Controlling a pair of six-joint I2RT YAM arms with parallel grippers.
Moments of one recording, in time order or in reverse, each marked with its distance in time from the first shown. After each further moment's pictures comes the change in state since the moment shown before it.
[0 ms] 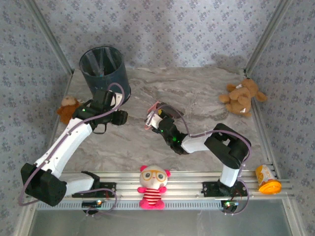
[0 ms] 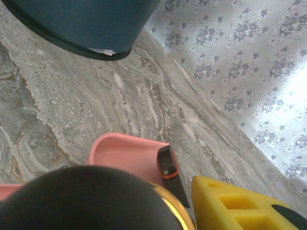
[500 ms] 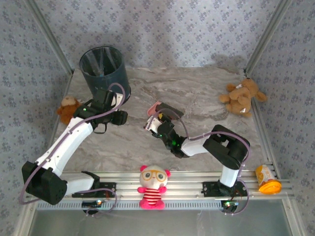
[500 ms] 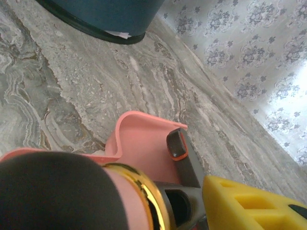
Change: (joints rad) left arm 0.000 0.014 0.000 -0.006 -0.015 0.002; right arm 0.040 0.003 -0.041 -0.021 0.030 0.053
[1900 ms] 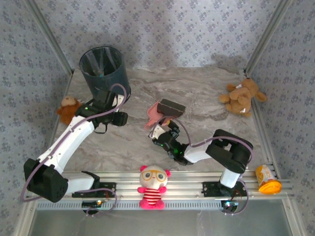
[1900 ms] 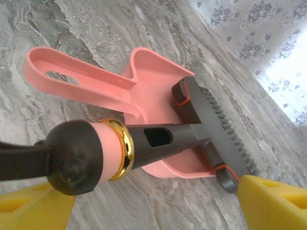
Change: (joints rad) left arm 0.000 0.024 0.000 -0.016 0.000 0.007; right arm 0.080 -0.069 -0.112 -0.104 0.138 0.112
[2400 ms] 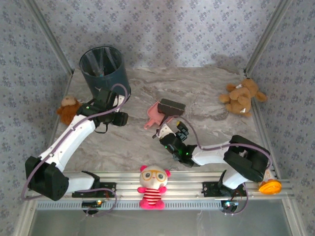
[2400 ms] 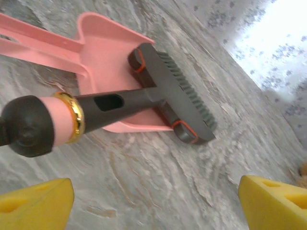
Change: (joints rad) left arm 0.000 0.020 0.000 -0.001 -0.008 -0.001; right arm 0.014 -0.189 -0.047 -0.260 0.138 0.116
